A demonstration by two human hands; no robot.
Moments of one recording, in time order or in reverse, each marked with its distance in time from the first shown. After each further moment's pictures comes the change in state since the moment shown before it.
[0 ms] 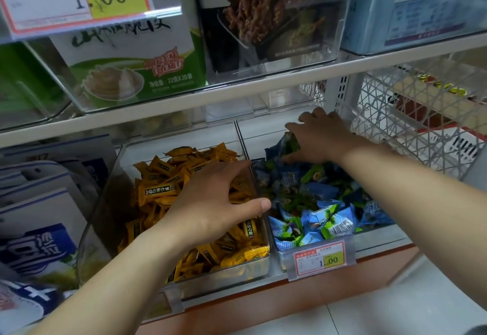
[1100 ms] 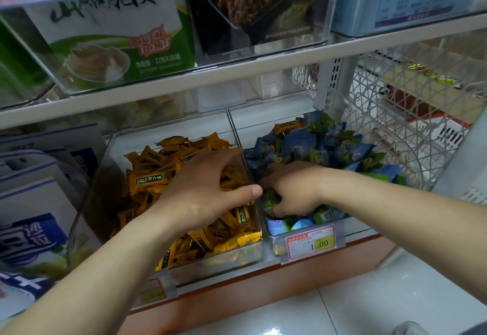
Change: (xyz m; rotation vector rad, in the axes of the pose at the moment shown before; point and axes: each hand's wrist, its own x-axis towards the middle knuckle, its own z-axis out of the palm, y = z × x) left_hand -0.002 0.001 -0.002 -0.026 0.018 0.028; right_hand -0.072 -0.065 0.008 0.156 -0.293 -0.367
